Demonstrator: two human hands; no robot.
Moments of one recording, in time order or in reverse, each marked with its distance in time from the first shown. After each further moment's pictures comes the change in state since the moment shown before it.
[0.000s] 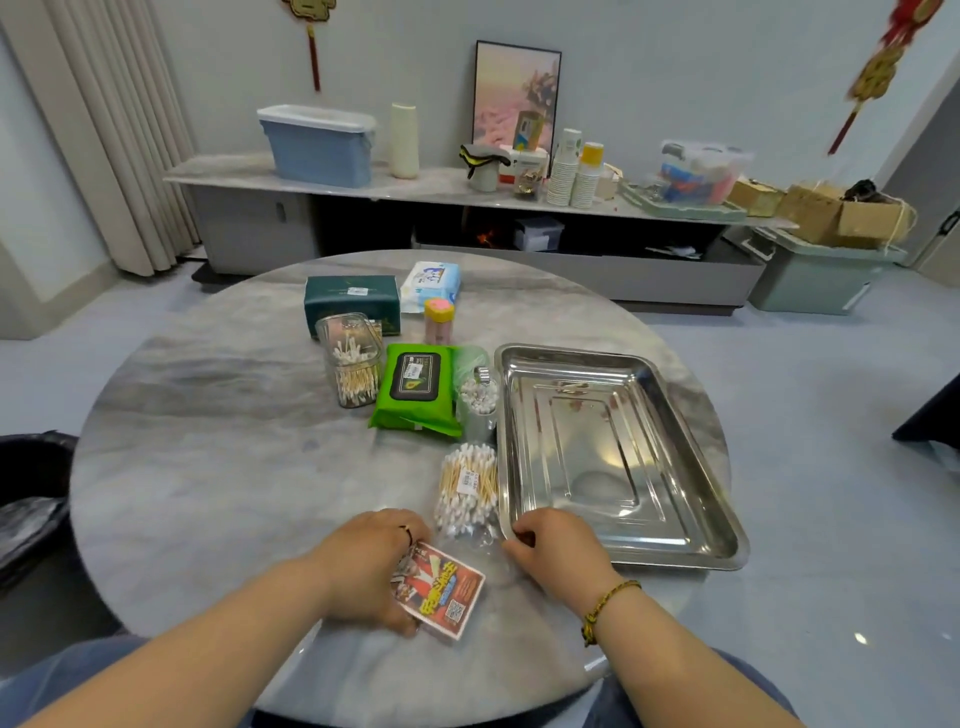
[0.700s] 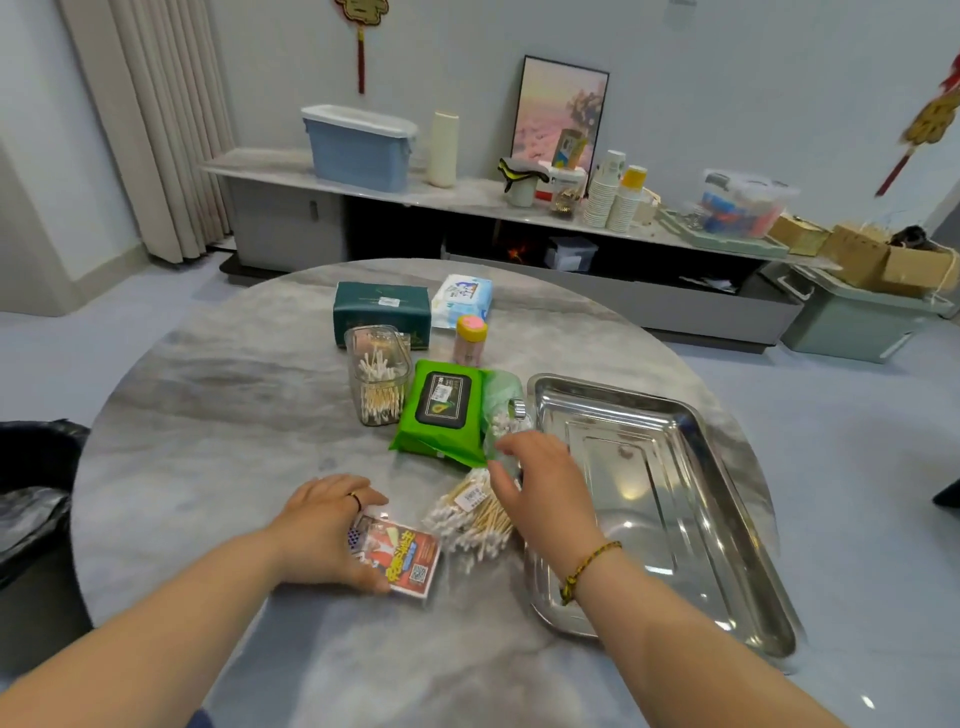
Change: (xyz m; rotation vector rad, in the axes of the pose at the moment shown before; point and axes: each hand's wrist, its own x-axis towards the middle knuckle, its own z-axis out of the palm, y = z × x) left_hand 0.009 -0.072 -0.026 -0.075 0.021 -0.293; right_hand 0.064 -0.053 -0.032 0.077 0.409 -0.278
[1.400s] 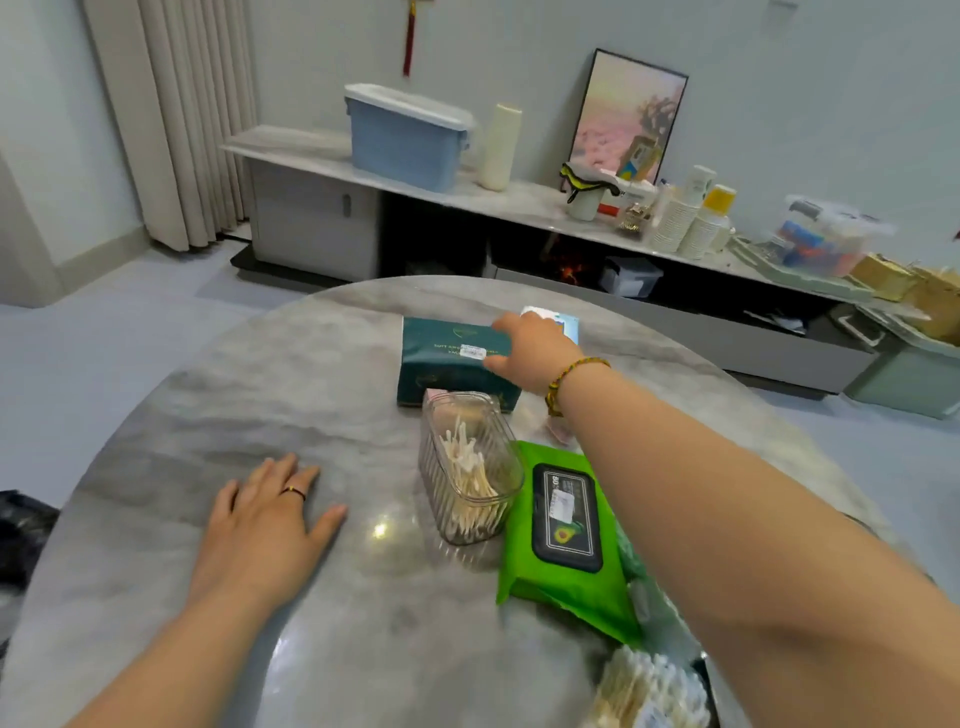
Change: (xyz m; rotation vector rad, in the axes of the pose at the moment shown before) left_hand 0.099 -0.150 -0.022 -0.156 0.422 -0.422; right_hand 0.294 -0.046 0.089 -0.390 -0.325 0.027
